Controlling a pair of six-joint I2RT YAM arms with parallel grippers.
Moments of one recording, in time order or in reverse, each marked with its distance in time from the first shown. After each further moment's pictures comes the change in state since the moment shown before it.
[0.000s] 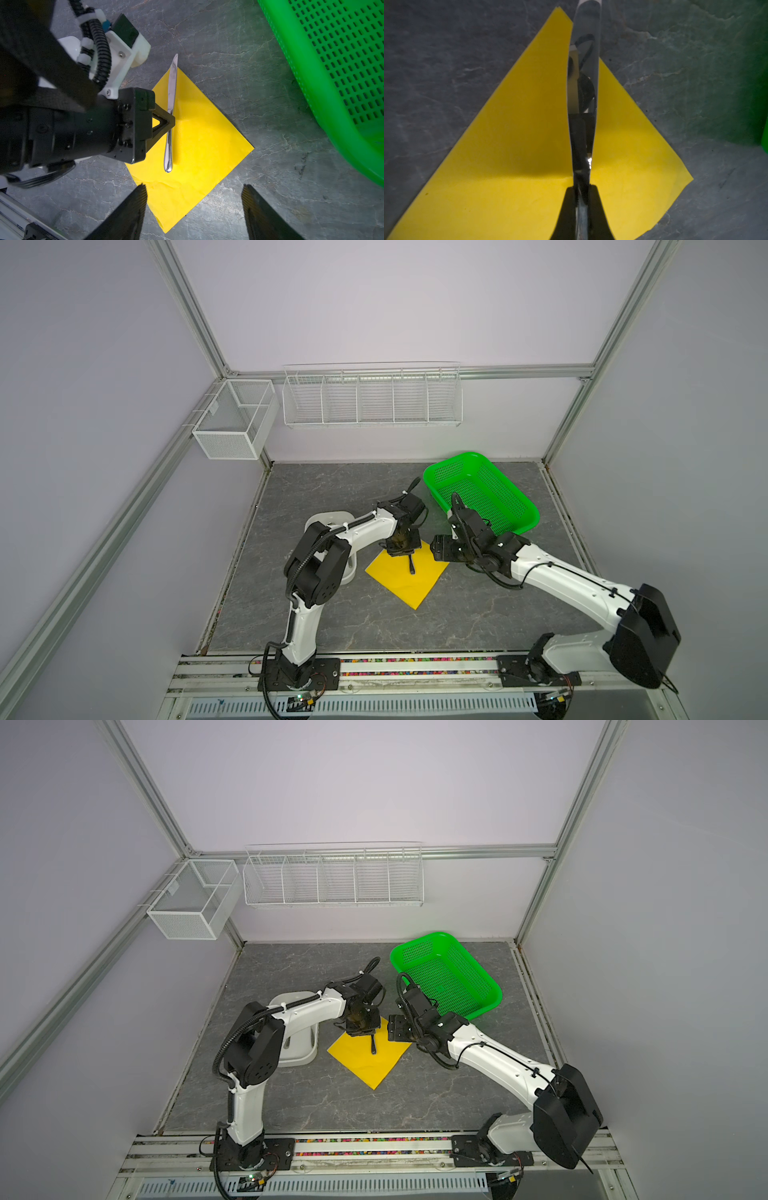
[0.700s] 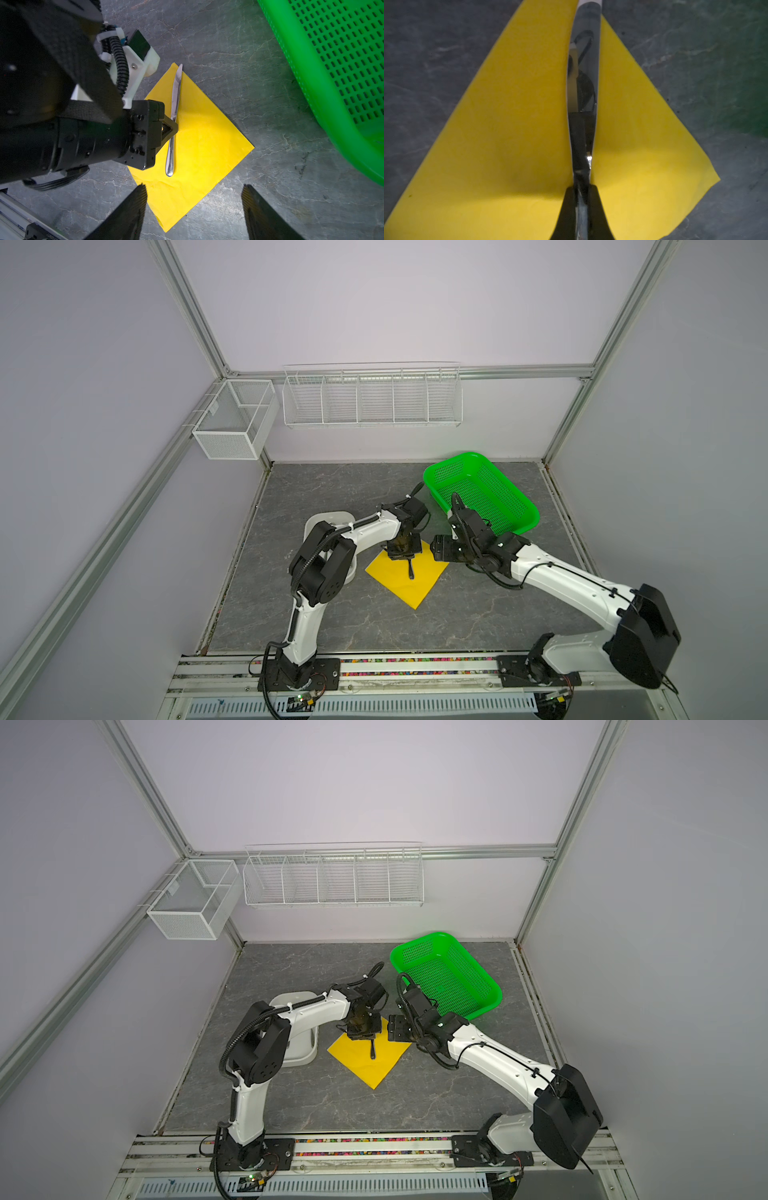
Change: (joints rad) left arm -0.016 0.028 0.014 -0.032 -0.014 0.024; right arm 0.000 0.000 0.000 0.000 0.000 0.003
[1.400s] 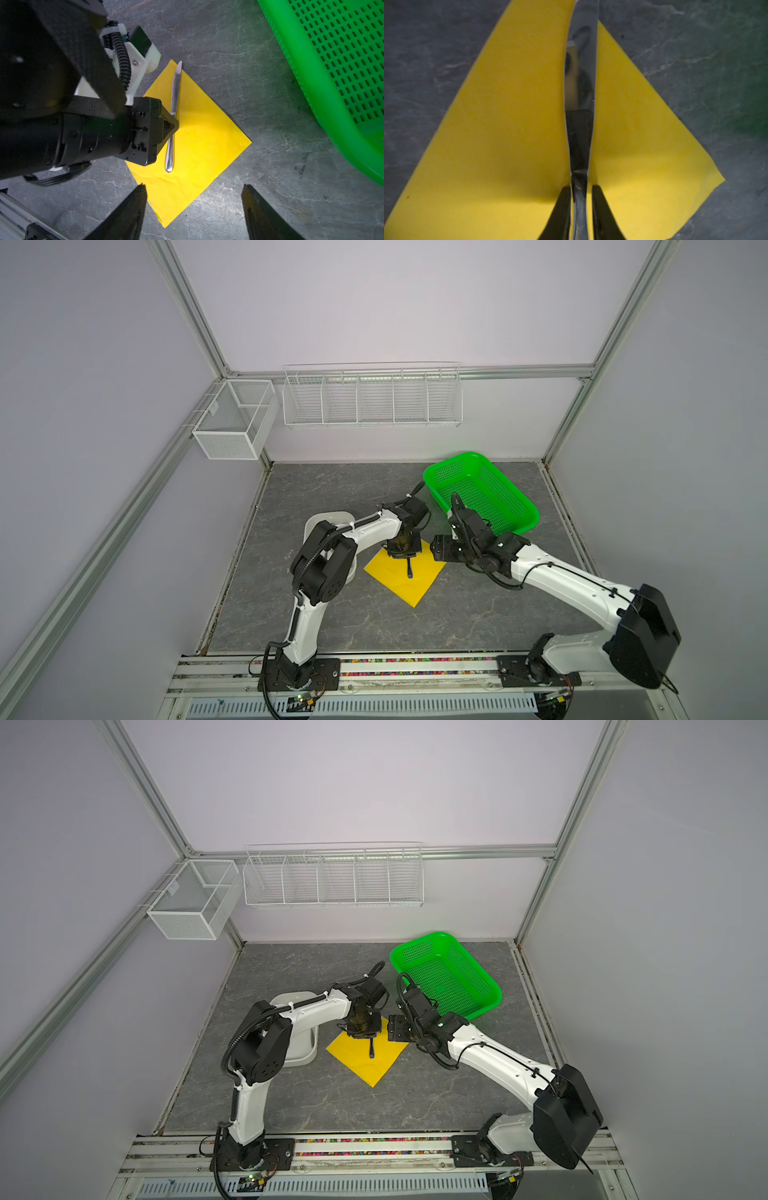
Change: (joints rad) left arm 0.001 0.015 0.018 -0.011 -0.019 0.016; right arm 0.000 0.000 0.000 0.000 0.000 0.001
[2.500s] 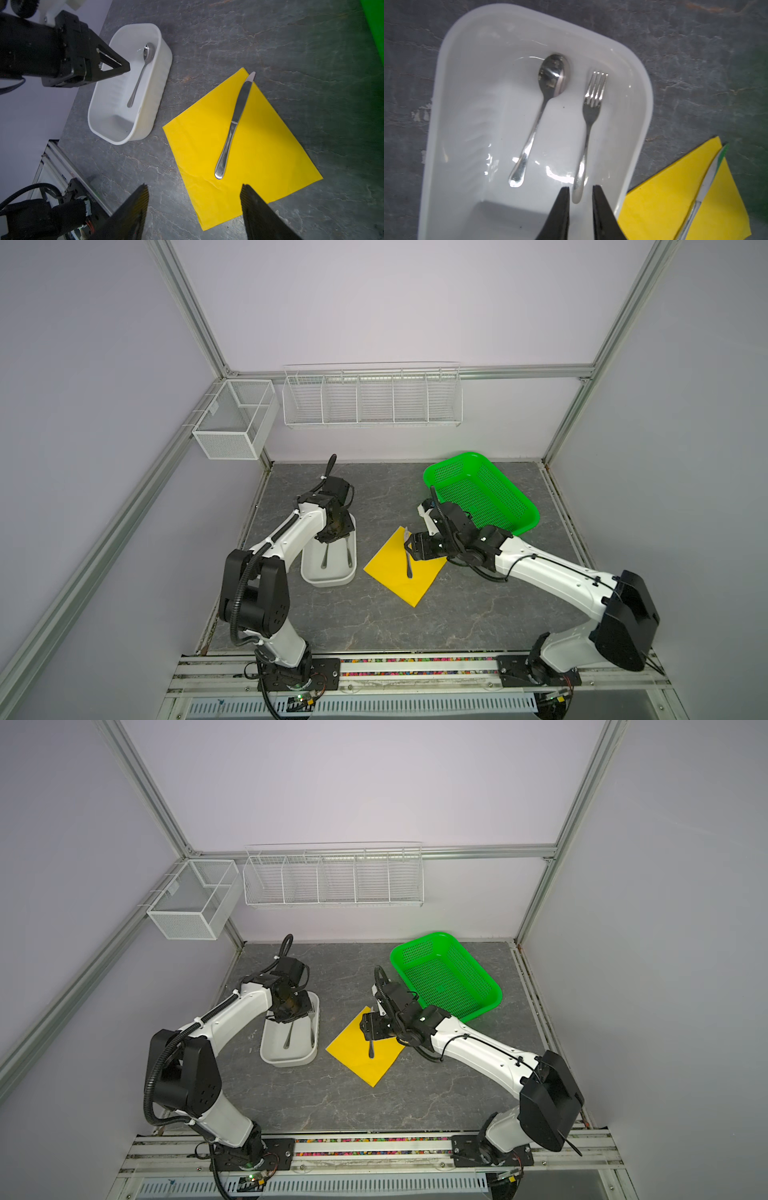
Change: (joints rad) left arm 0.475 -0.424 -0.263 -0.061 -0.154 0.152; right arm 0.113 0.134 0.175 0.055 -0.132 -0.114
